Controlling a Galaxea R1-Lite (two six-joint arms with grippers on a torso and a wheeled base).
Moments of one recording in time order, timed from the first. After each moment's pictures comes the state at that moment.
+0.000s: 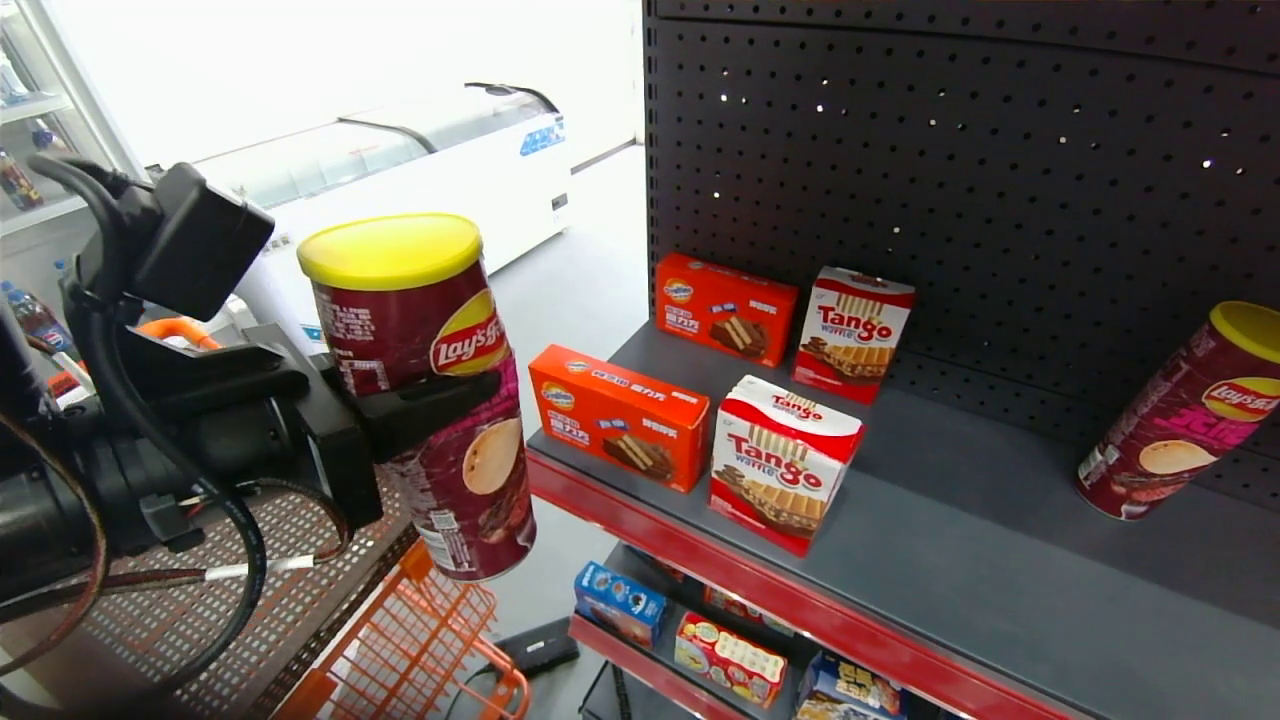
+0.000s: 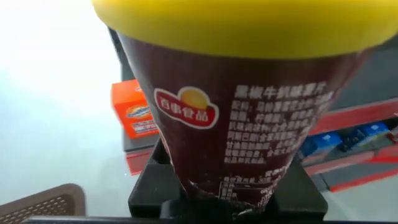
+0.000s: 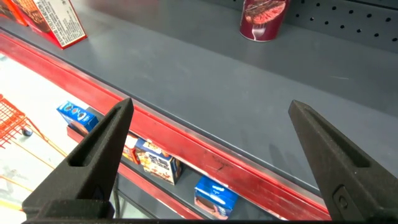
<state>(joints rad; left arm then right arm) -0.44 1.30 -0.73 -0.48 -0.31 0.10 0.02 0.01 0.00 0.00 0.02 0.00</state>
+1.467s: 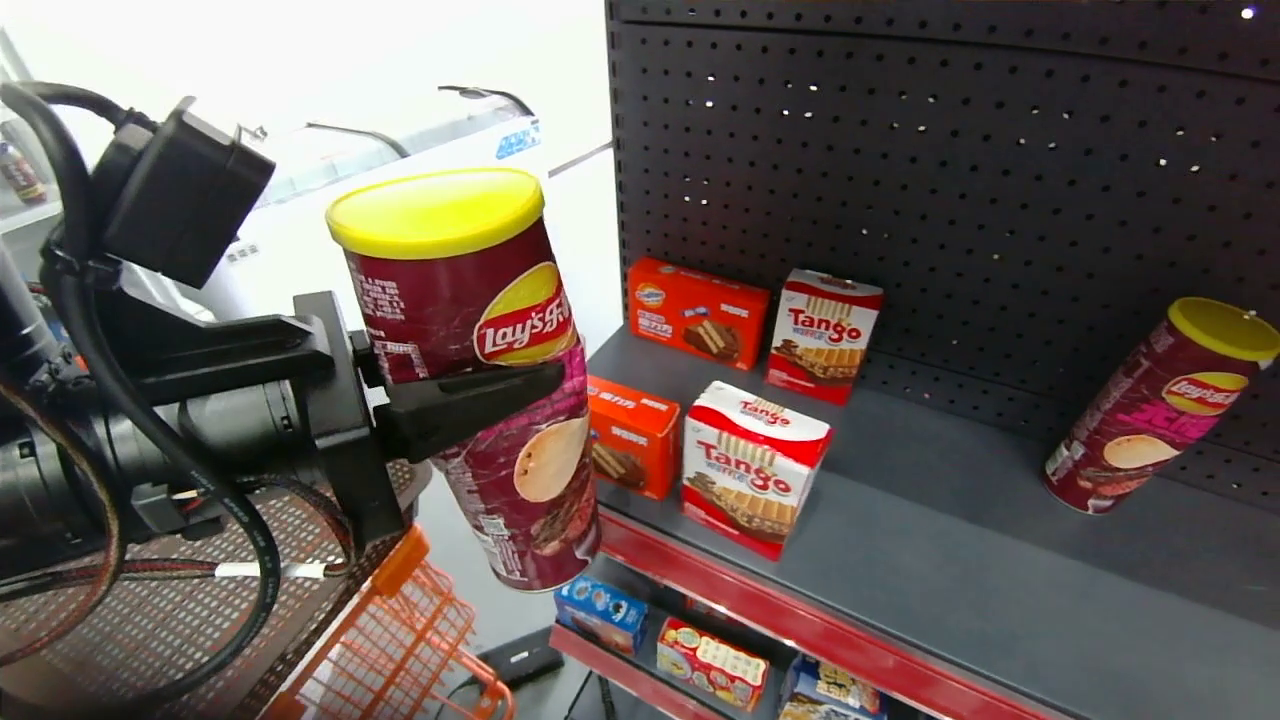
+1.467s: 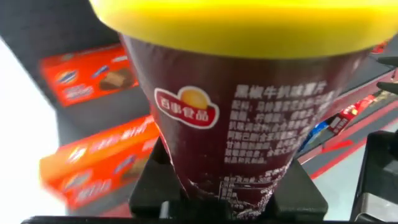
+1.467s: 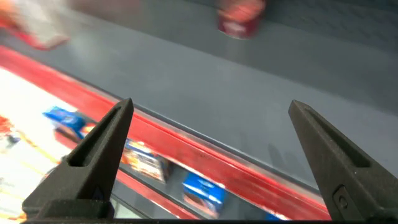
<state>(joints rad) -0.52 1.33 -0.80 -0.49 -0.45 0.09 0.02 0.01 0.00 -0.01 0.02 0.00</state>
